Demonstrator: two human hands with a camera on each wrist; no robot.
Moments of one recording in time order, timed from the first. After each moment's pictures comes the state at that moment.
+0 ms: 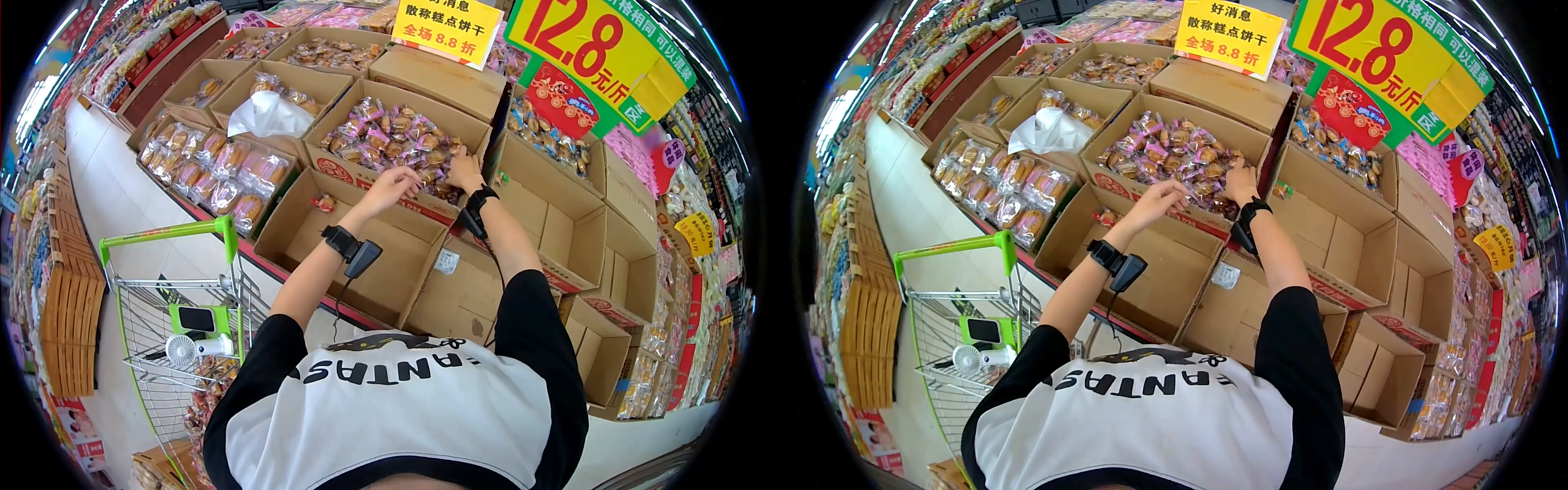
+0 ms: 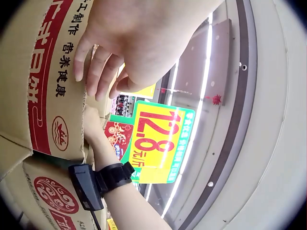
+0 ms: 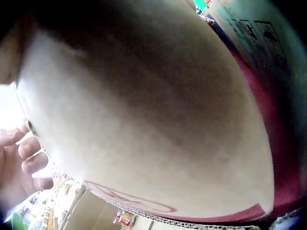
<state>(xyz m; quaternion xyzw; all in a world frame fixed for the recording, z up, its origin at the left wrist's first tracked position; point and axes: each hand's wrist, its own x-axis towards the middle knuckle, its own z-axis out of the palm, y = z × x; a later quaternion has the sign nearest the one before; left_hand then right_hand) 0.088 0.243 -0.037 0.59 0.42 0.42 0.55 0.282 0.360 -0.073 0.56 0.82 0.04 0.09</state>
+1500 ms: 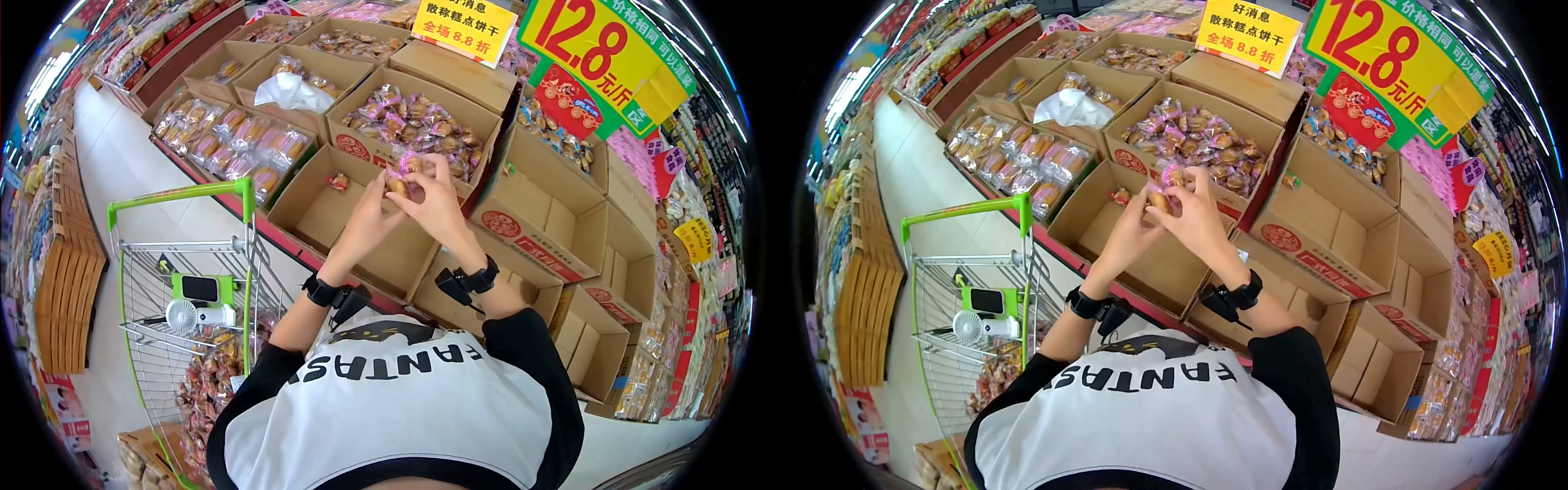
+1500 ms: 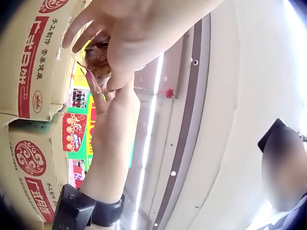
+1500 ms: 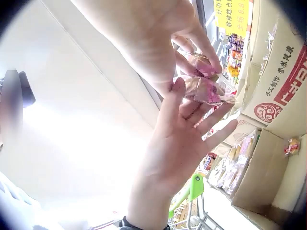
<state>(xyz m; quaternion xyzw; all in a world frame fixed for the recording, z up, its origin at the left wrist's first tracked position) 0.072 0.096 0.006 0.66 0.52 0.49 0.26 0.205 0.140 0.043 0.37 0.81 -0.19 -0.41</state>
